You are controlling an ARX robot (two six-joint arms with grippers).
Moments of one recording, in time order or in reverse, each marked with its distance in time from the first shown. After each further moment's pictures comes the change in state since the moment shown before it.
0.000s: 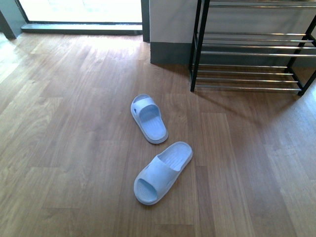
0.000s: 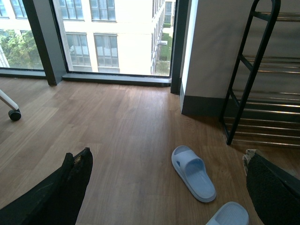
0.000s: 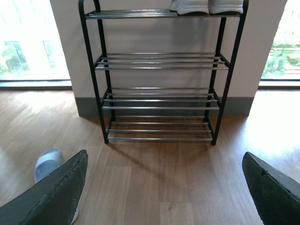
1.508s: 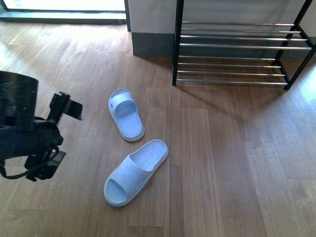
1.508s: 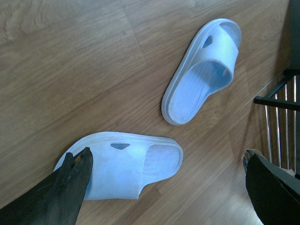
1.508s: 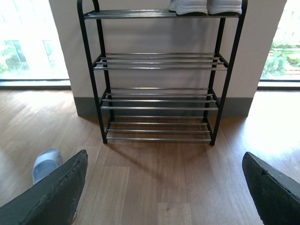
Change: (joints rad) left arm -0.142 2.424 0.921 0.666 0.022 -1.327; right arm 0.000 0.000 0.000 0.000 -0.001 0.000
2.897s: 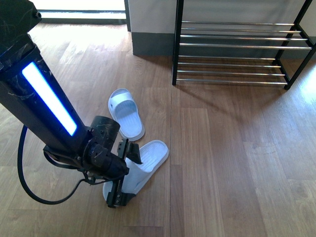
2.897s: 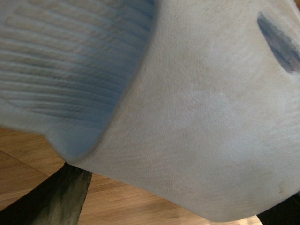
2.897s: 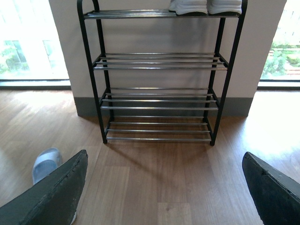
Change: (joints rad) left arm -0.142 0.526 0.613 -0.489 0.364 -0.323; right arm 0.000 0.000 0.000 0.000 0.000 0.000
